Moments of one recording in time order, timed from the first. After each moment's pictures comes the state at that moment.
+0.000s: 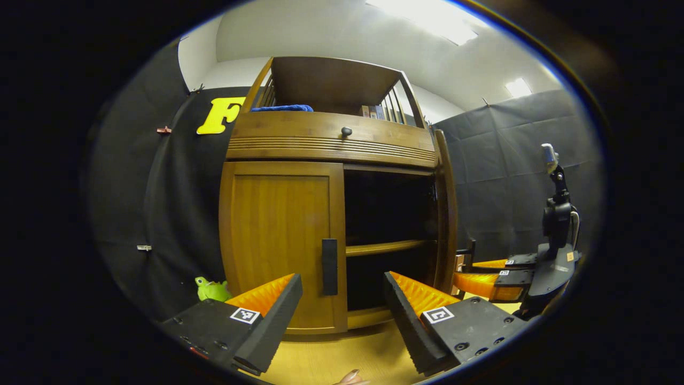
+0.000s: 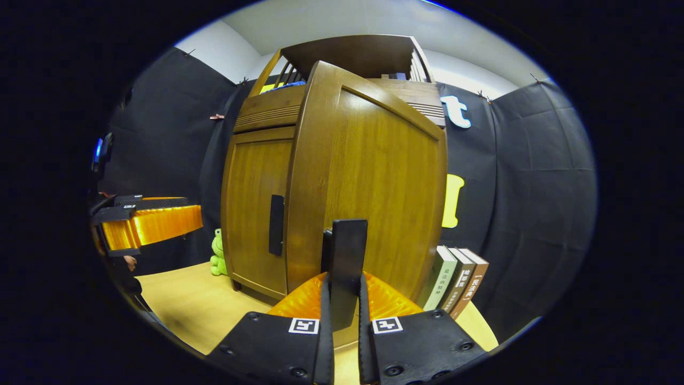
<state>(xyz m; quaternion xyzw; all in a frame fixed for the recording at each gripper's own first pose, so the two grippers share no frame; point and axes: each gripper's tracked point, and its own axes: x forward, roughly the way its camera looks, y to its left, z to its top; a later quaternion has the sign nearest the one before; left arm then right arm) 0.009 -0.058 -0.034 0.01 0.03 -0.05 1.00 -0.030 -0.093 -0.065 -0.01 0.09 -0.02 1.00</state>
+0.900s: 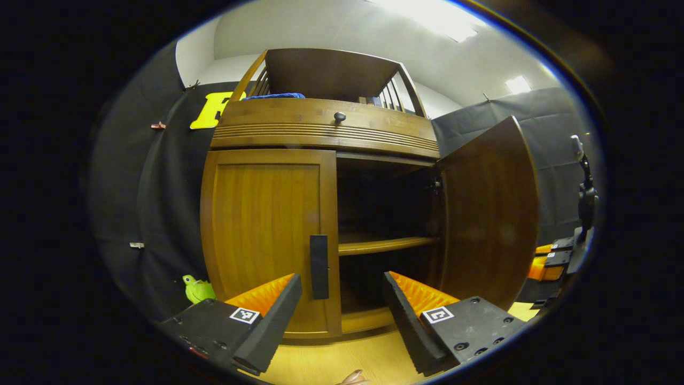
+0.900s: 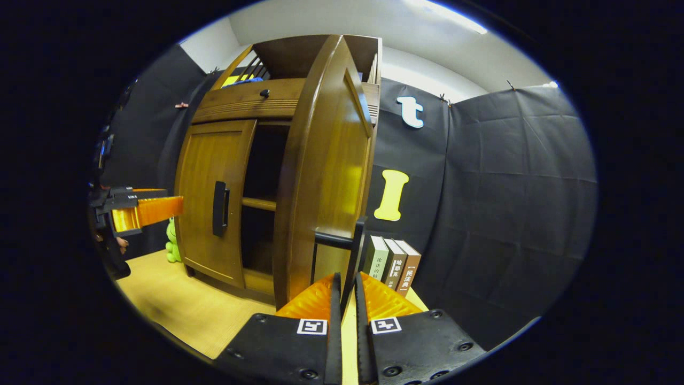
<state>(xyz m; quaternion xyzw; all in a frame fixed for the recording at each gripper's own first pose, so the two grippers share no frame) 0.047 -0.066 -0.054 0.01 0.03 -0.03 1.00 -0.075 -0.182 -0.062 -0.04 0.11 -0.12 0.99</state>
